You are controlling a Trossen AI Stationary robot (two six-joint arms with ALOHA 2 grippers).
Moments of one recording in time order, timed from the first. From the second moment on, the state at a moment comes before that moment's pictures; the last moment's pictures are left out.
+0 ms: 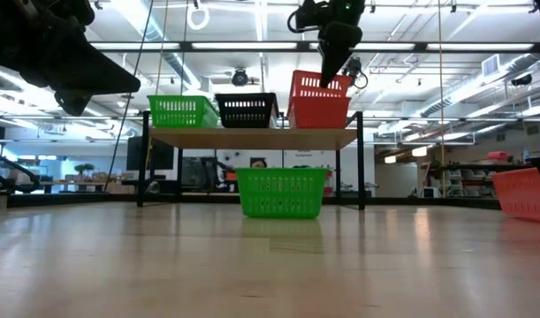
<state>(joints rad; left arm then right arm) -0.68 1.09 0.29 0.39 -0.89 -0.57 -0.26 1.76 1.85 -1.26 0.29 -0.26</state>
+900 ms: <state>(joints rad) -0.68 1.09 0.29 0.39 -0.89 -0.57 -0.04 1.75 1.88 -1.26 0.25 -0.14</state>
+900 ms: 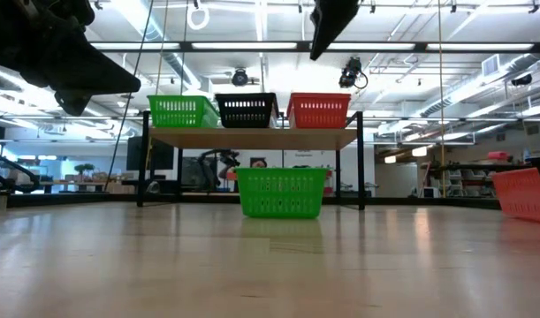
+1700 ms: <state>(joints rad) -0.67 1.17 0.75 -0.20 -0.74 -0.46 0.20 1.75 1.46 -1.17 0.25 0.05</state>
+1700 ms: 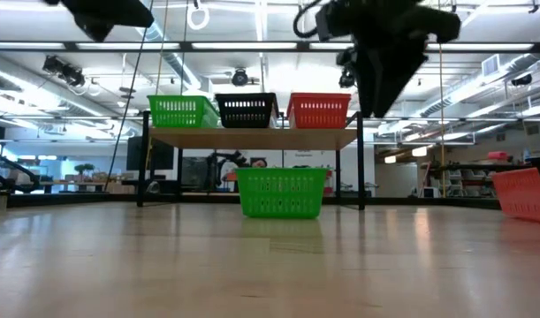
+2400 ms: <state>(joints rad) -0.68 1.58 1.32 -1.13 0.02 -1.36 0.30 1.56 1.00 -0.70 0.23 0.22</state>
